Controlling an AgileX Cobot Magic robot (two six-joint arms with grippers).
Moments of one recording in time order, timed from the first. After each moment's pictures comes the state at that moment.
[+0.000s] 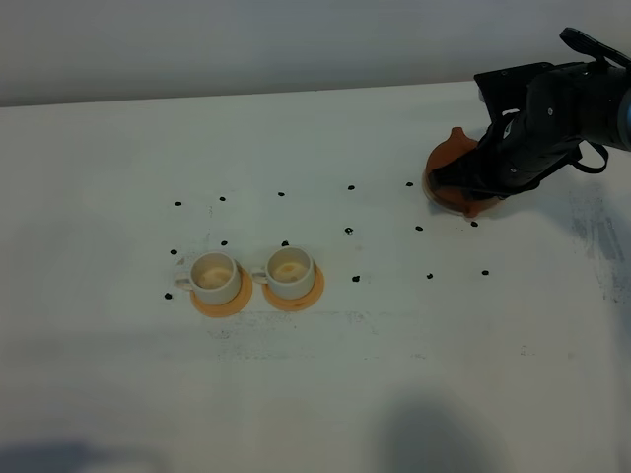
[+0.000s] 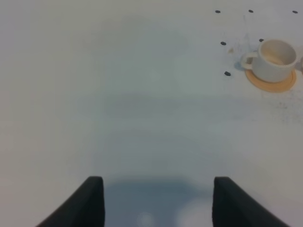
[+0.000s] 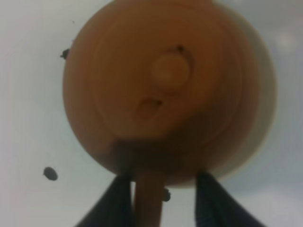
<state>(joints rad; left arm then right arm) 0.09 0.00 -0.45 -0.06 1.06 0.06 0.23 2.06 -1.39 0.06 0.57 0.04</state>
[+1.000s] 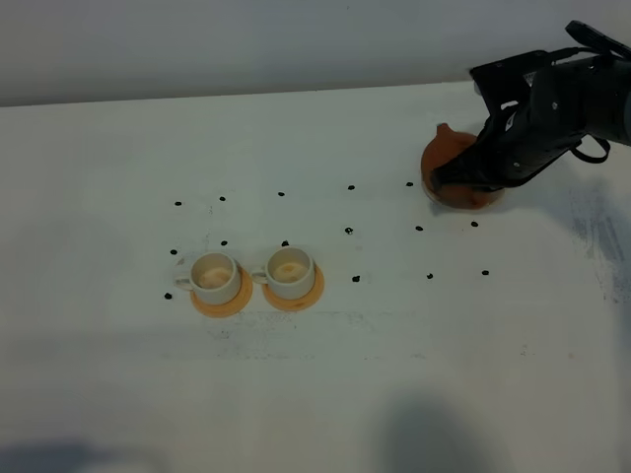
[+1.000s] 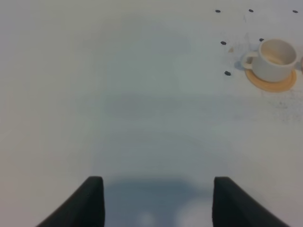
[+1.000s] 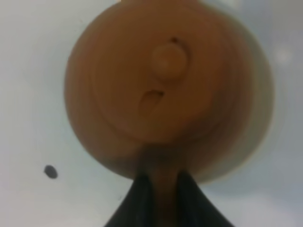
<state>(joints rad) 0.09 0.00 -0.45 -0.06 1.06 0.06 0.23 2.02 -1.39 0.06 0.56 -0.05</state>
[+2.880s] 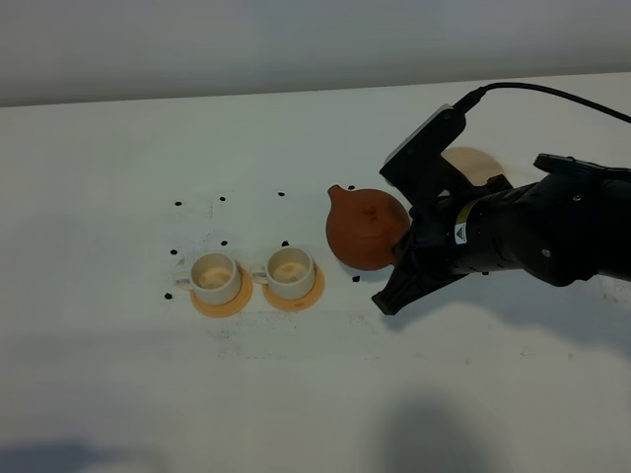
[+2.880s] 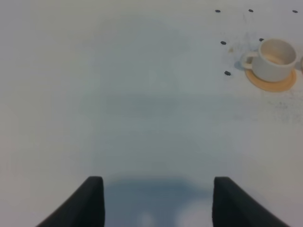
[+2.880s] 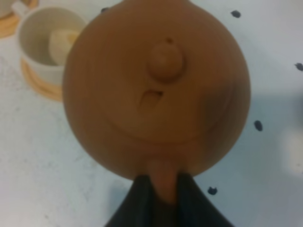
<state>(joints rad) 0.09 0.00 -0.45 -0.06 1.06 0.06 0.59 1.66 -0.95 -0.05 0.32 -0.11</state>
